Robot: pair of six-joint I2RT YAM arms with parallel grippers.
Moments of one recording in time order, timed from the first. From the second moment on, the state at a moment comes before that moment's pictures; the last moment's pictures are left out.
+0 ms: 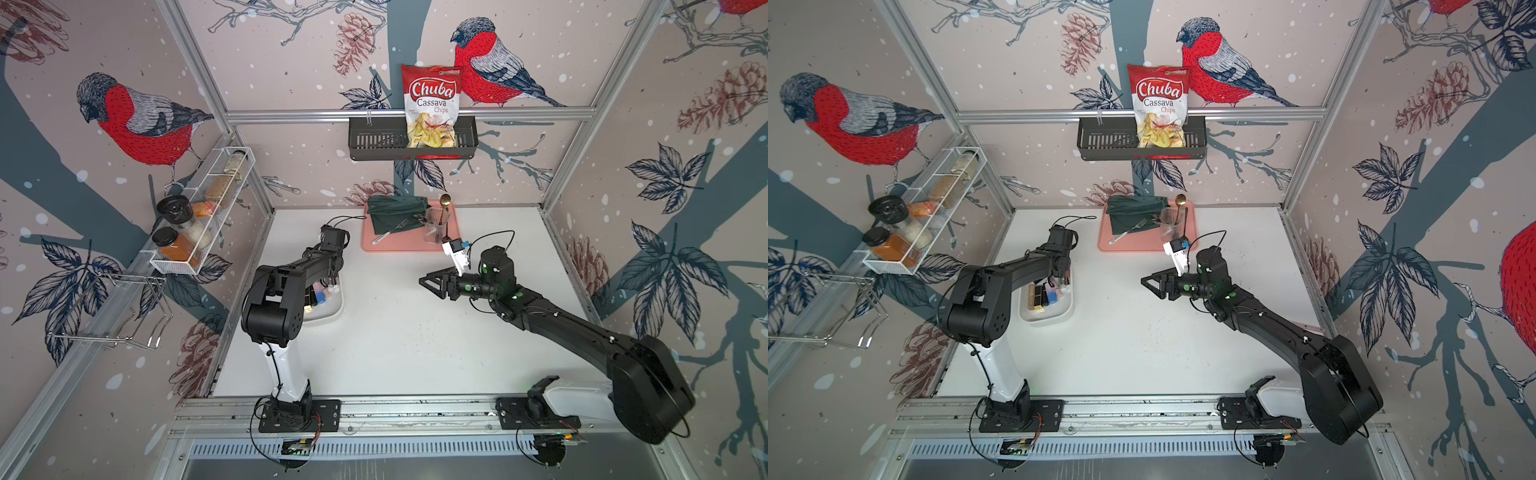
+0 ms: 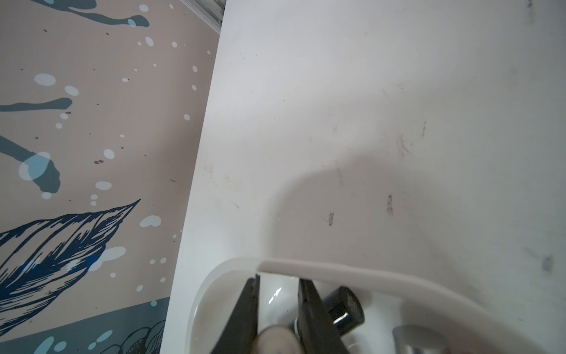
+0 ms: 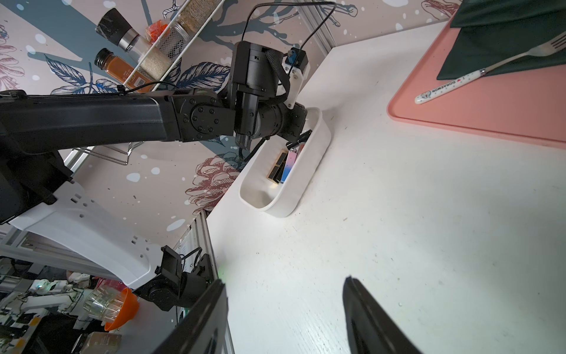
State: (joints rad) left arm -0.17 1.89 1.14 -0.21 -0.71 0.08; right arm 0.59 1.28 0.72 0.21 -0.67 0.46
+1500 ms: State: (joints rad) left arm -0.09 0.92 0.60 0.07 -0.06 -0.30; right arm -0.07 1.03 0.38 0.28 -0.20 0.43
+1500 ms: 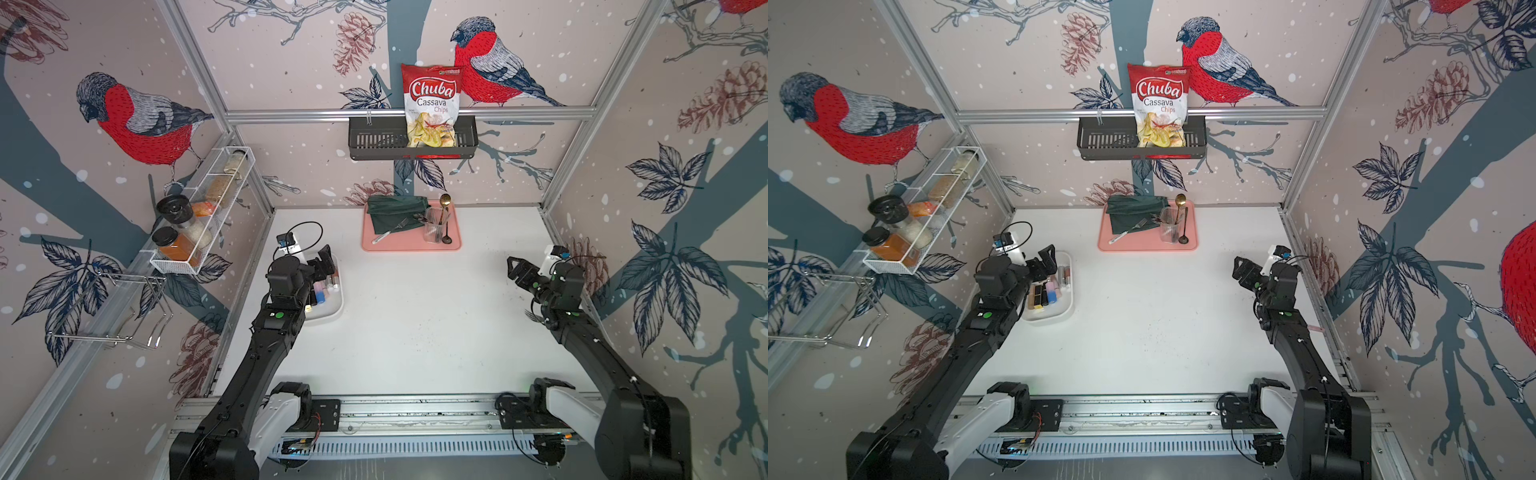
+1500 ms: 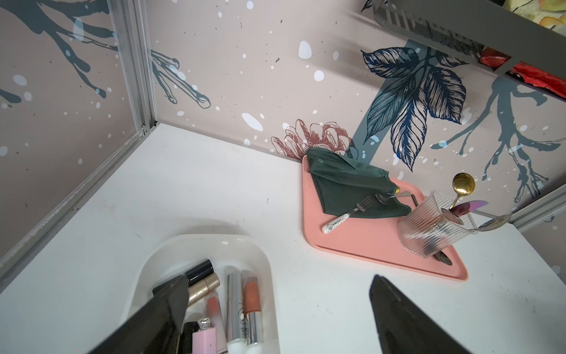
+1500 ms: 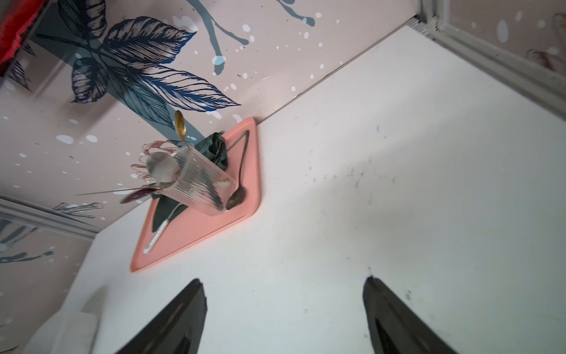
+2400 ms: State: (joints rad) left arm 0.11 1.13 0.21 0.78 -0.08 -0.16; right arm -0.06 1.52 0.11 1.25 -0.05 0.11
